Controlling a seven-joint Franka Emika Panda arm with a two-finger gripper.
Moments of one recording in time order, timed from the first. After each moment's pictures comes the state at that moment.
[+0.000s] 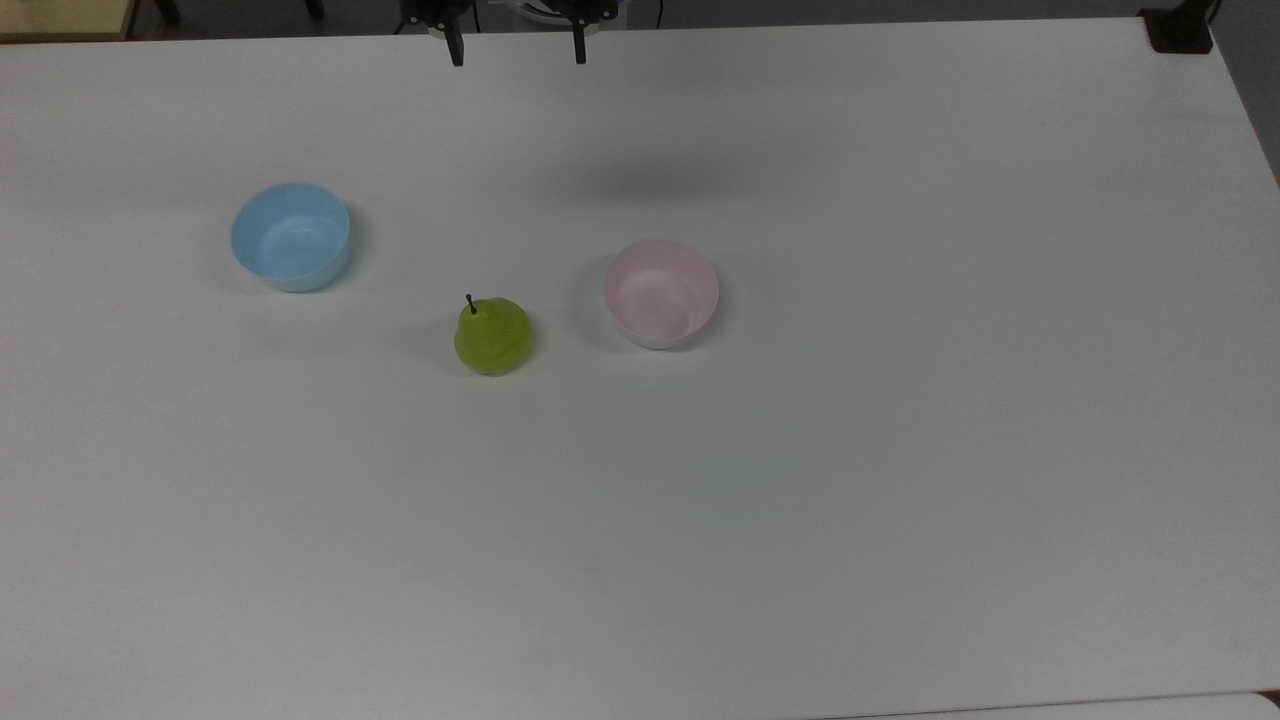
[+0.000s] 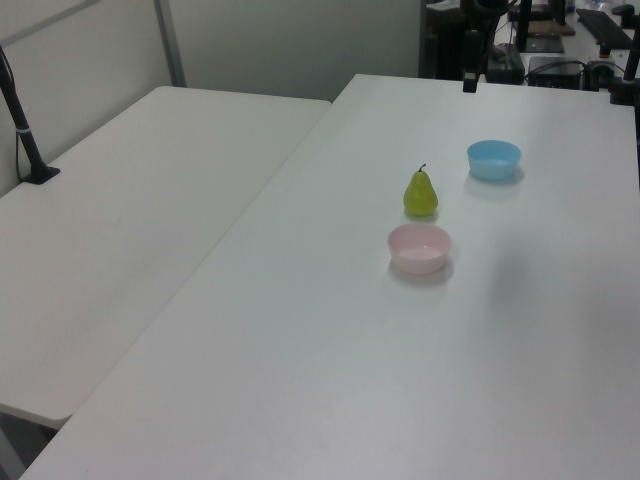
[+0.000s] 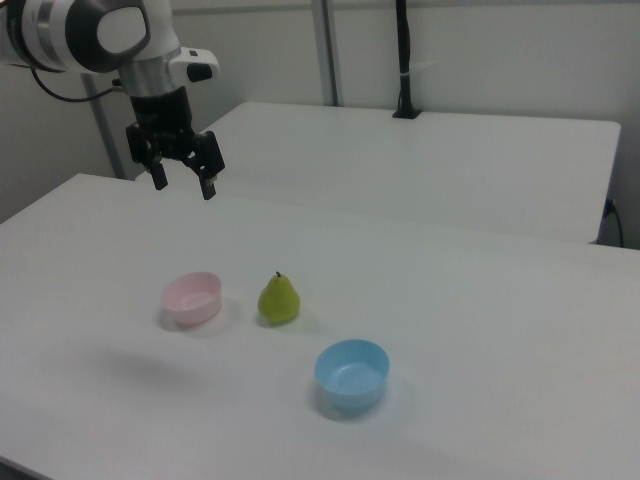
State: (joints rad) arm -0.03 -0.01 0.06 -1.66 0.02 1.66 -0.02
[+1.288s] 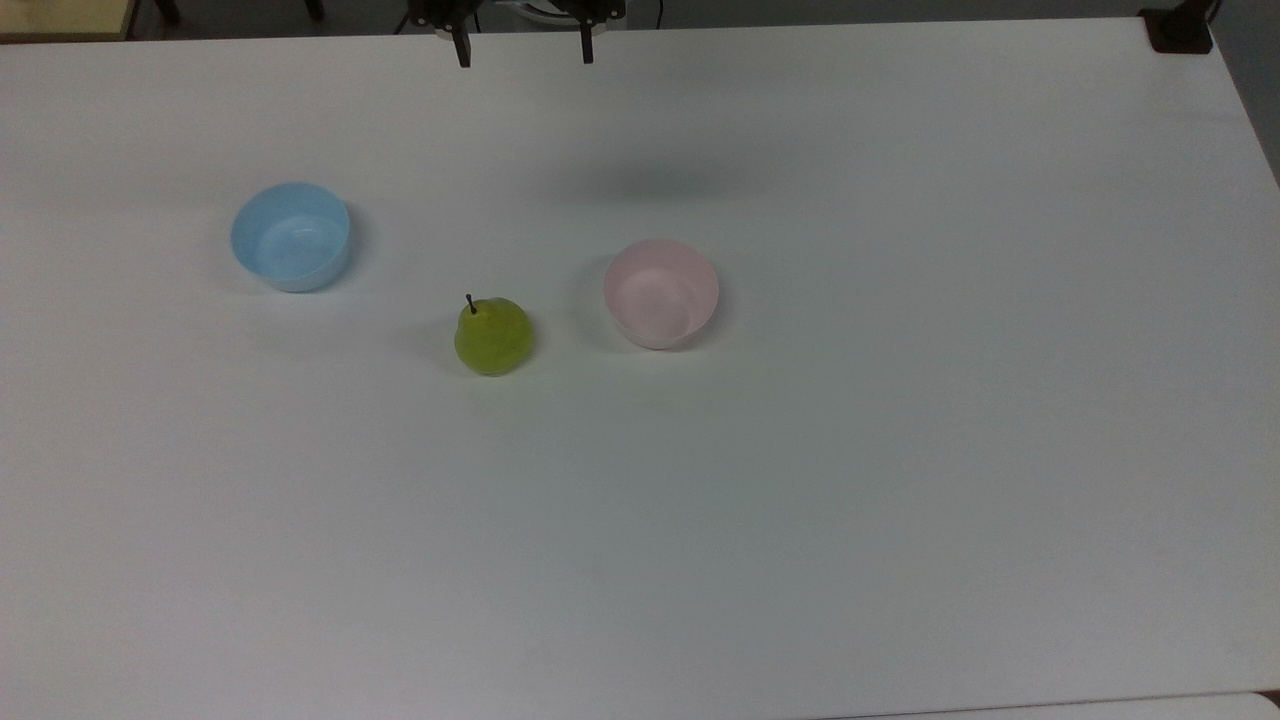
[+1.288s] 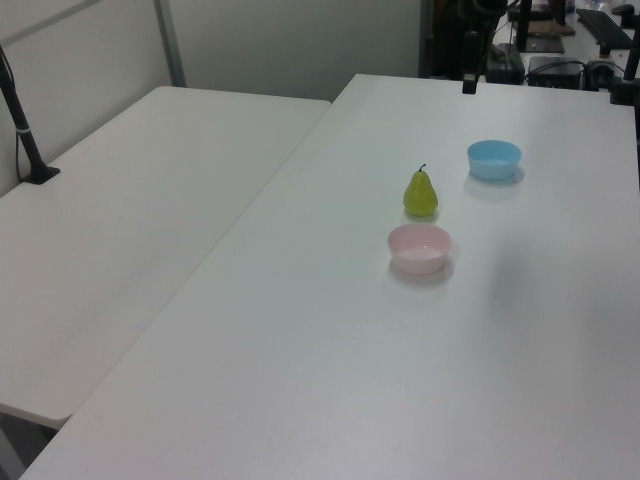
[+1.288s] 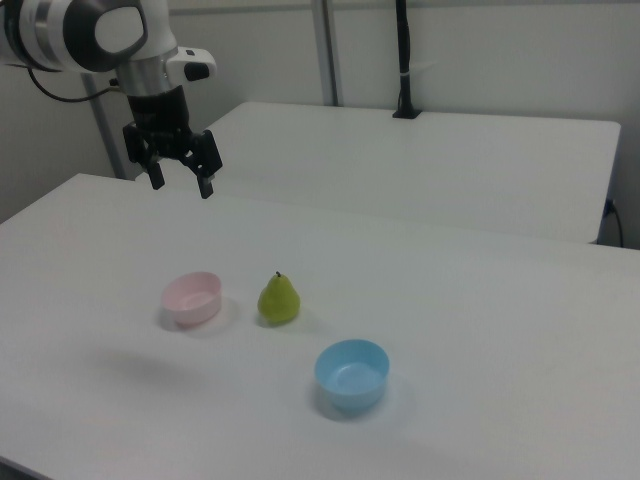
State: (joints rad) arm -0.02 -0.01 0.06 -1.65 0.02 1.66 -0.03
